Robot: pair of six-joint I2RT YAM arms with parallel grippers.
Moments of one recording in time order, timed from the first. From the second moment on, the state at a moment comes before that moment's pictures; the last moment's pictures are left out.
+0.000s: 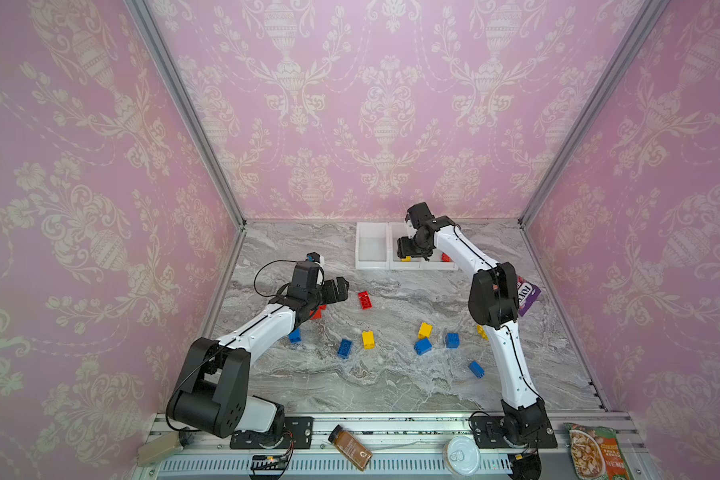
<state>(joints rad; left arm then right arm) -0.28 1.42 0.77 -0.06 0.16 -0.46 0.34 2.40 2.22 -0.90 -0.06 0.23</state>
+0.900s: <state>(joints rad) -0.28 1.39 0.77 -0.20 0.09 -0.47 0.71 2.07 1.77 -0.76 -0.07 0.27</state>
